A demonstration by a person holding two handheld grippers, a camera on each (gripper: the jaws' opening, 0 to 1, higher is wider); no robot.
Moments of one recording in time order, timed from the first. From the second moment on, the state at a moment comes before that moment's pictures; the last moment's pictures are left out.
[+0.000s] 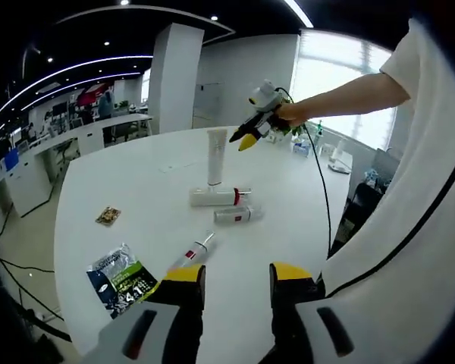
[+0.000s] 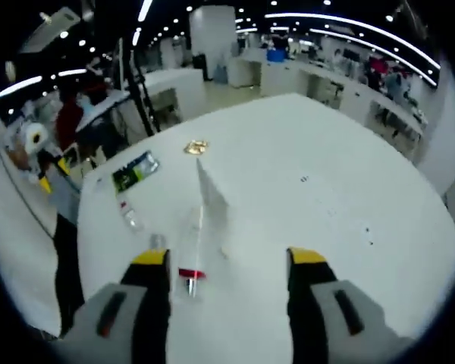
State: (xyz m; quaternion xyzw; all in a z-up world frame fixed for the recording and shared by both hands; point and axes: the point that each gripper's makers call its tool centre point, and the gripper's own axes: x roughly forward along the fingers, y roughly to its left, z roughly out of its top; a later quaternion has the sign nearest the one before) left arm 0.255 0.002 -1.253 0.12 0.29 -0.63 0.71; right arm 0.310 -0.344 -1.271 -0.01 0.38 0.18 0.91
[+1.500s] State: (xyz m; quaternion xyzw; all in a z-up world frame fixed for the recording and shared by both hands) left arm 0.233 0.012 -1.238 0.08 0.33 -0.57 0.75; right arm 0.320 -0.274 -1.399 -0.07 0.43 0.15 0.89
